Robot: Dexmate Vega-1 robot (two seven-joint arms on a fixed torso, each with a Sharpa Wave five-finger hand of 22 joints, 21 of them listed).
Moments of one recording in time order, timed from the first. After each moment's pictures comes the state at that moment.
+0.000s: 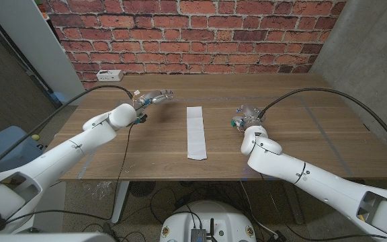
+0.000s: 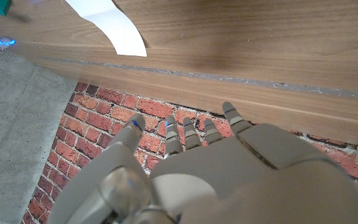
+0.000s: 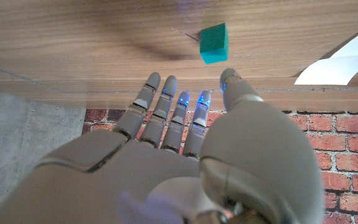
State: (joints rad) left arm 0.66 0.80 0.61 -1.50 0.07 0.01 -0.01; left_hand 0.21 0.15 0.62 -0.03 0.17 0.17 -0.08 0.19 0.17 0.04 -0.05 0.20 0.18 -0.08 0.02 0.18 0.17 -0.06 0.12 0.37 0.18; right arm -0.68 -0.63 -0.97 -1.99 -0.23 -1.12 -0.43; right_hand 0.93 0.04 0.35 -0.18 0.24 0.63 -0.10 0.22 0.19 0.50 -0.06 0.25 0.22 0.48 -0.05 0.54 0.44 0.51 0.02 0.29 0.20
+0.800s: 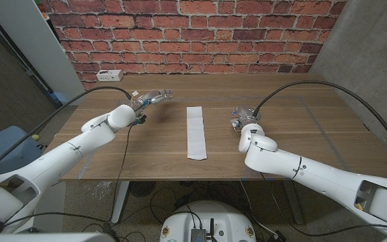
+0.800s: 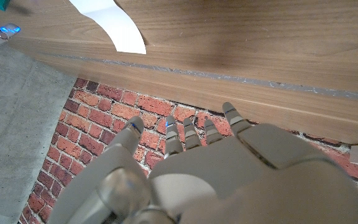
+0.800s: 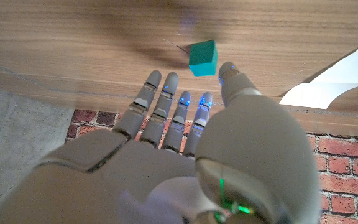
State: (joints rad) left arm 0.68 0.81 0.59 -1.51 0.06 0.01 0.01; left_hand 0.19 0.14 0.62 -0.01 0.17 0.17 -0.08 0.18 0.17 0.03 -0.05 0.20 0.18 -0.08 0.01 0.18 0.17 -0.05 0.12 0.35 0.18; right arm -0.59 -0.65 -1.07 -1.99 -0.26 -1.18 -0.31; right_hand 1.00 0.03 0.33 -0.17 0.24 0.61 -0.13 0.19 0.19 0.50 -0.07 0.25 0.23 0.51 -0.05 0.58 0.48 0.53 0.03 0.31 0.20
